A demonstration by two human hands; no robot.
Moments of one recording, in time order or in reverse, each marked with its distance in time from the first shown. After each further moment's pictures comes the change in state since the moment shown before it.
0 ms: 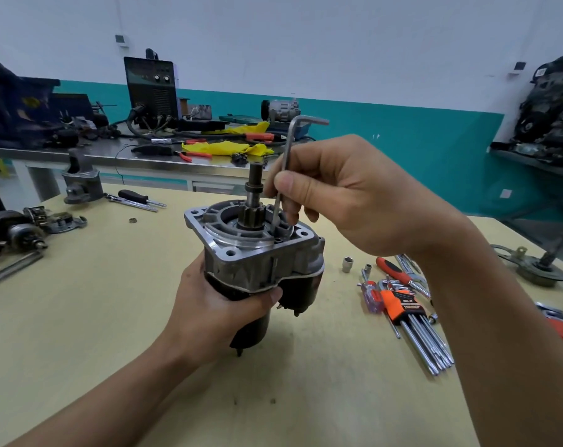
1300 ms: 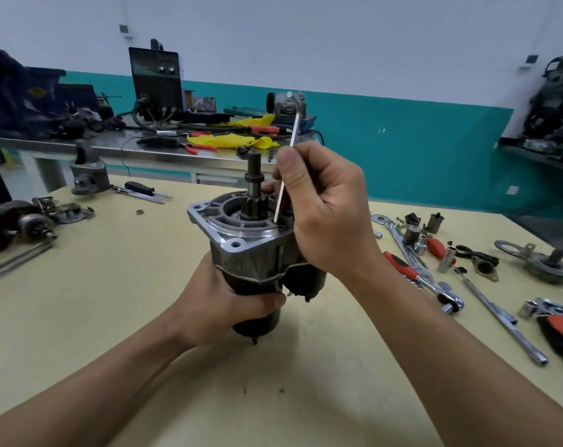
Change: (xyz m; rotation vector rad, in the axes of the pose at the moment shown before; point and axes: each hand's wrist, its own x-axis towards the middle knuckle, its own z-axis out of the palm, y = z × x) left_hand 0.011 -0.003 -0.013 0.022 -0.284 0.009; right_hand 0.014 0.017 0.066 0.237 0.613 -0.181
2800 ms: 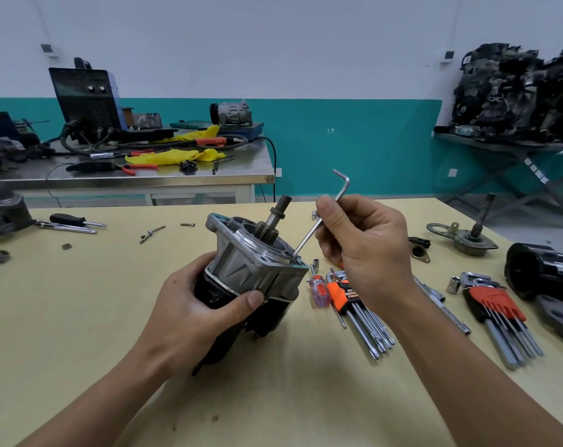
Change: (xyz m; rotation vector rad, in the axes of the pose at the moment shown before) left_hand 0.018 0.000 0.048 0.093 0.105 -0.083; right_hand -0.050 0.010 -0.113 0.131 0.293 0.344
